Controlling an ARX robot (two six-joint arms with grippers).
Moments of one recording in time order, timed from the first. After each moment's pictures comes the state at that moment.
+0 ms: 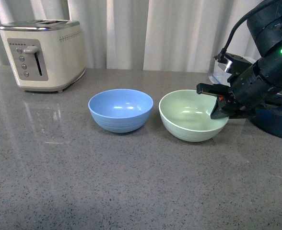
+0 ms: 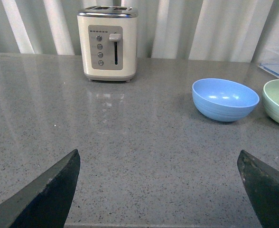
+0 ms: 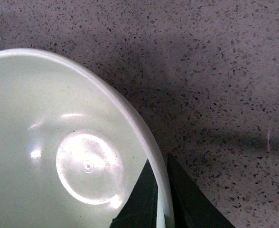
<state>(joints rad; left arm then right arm) 0.00 0.00 0.02 0.00 0.00 0.00 0.14 2.06 1.52 -0.36 -0.17 0.14</state>
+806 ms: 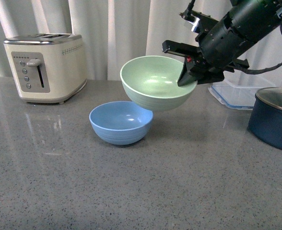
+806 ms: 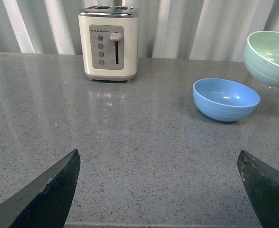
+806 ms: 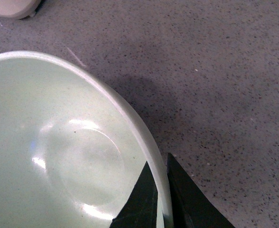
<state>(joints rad) 0.00 0.00 0.02 0.00 0.00 0.00 0.27 2.04 1.77 -0.48 -0.24 0.11</state>
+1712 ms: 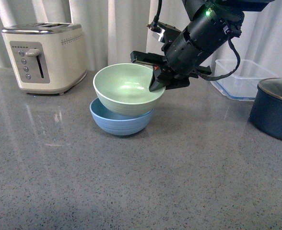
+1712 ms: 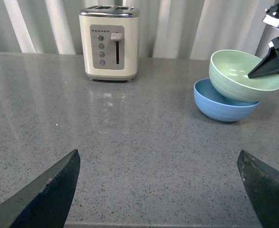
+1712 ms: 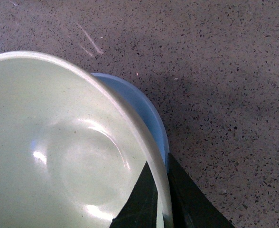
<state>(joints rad) 0.00 0.00 0.02 0.00 0.00 0.00 0.34 2.24 1.95 -0.52 -0.28 0.10</state>
